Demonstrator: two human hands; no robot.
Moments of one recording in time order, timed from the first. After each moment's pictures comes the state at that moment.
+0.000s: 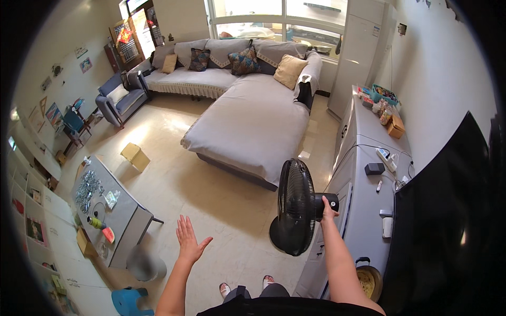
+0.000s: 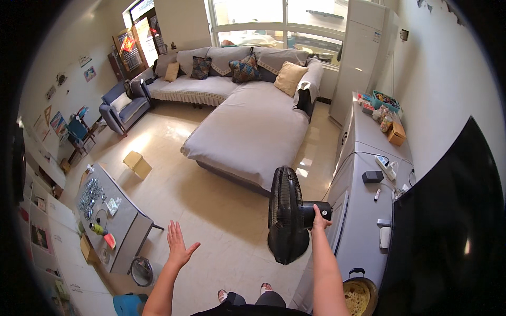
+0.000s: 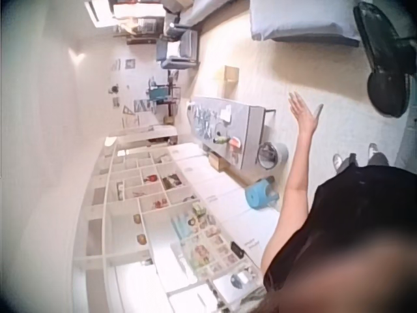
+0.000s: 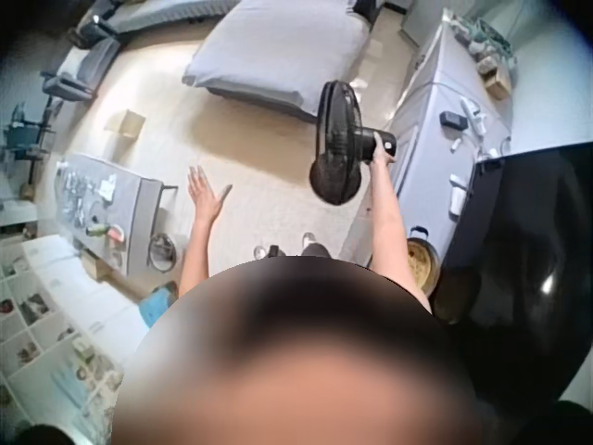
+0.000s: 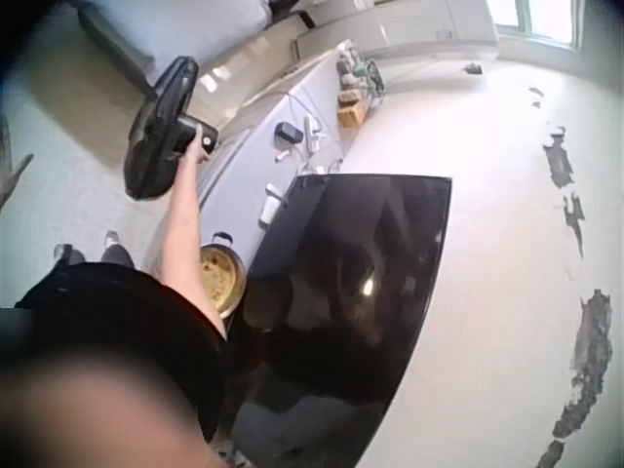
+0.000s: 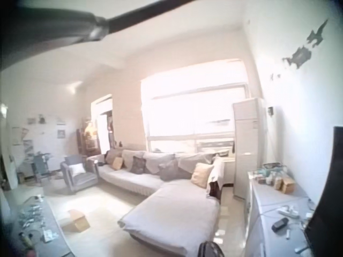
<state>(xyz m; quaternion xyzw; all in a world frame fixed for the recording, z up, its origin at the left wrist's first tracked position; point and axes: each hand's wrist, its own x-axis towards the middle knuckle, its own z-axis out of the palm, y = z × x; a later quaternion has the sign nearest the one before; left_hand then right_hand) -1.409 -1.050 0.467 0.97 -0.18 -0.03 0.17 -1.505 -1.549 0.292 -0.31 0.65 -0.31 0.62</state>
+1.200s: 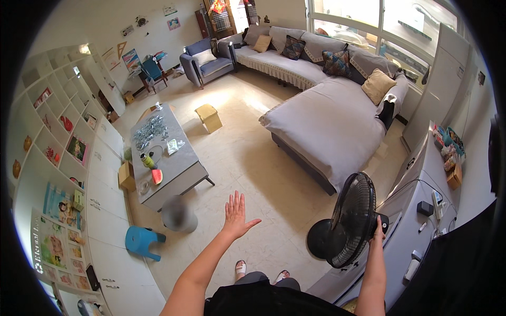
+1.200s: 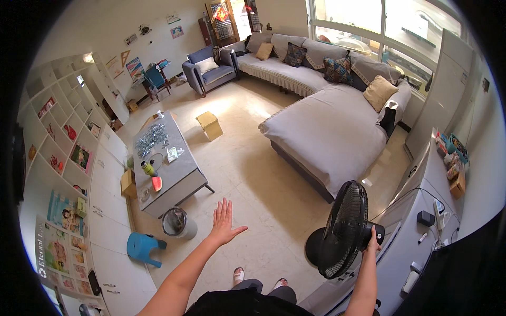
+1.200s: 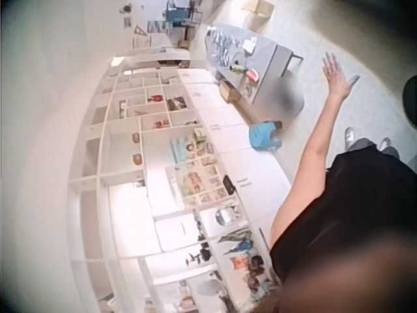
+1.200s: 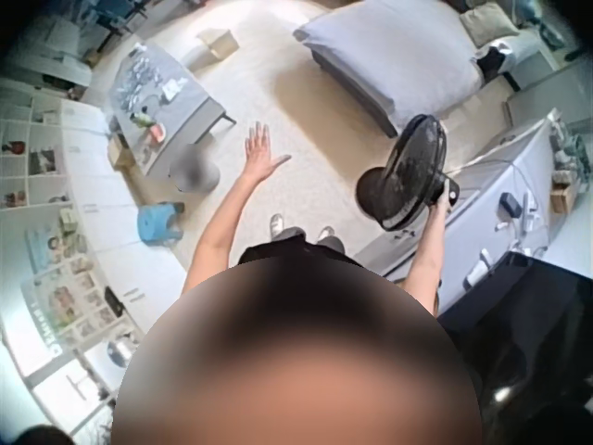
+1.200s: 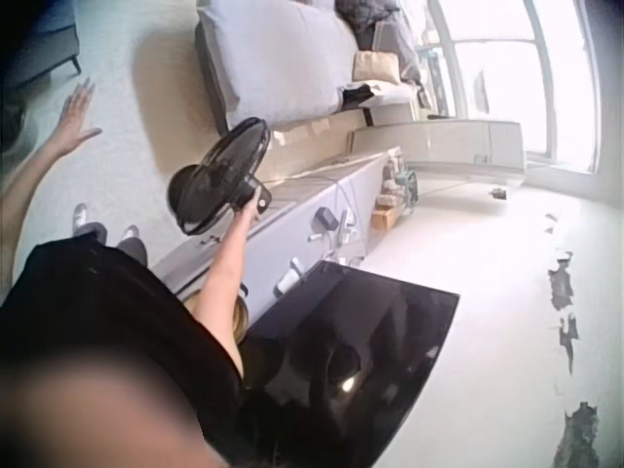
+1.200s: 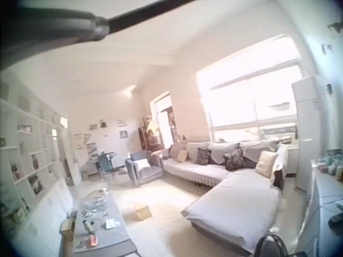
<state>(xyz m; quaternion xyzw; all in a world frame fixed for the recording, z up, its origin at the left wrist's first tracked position) -1.452 -1.013 0.462 0.98 -0.12 -0.02 0.13 -1.537 -1.535 0.349 -0.34 0.59 -0.26 0.69</state>
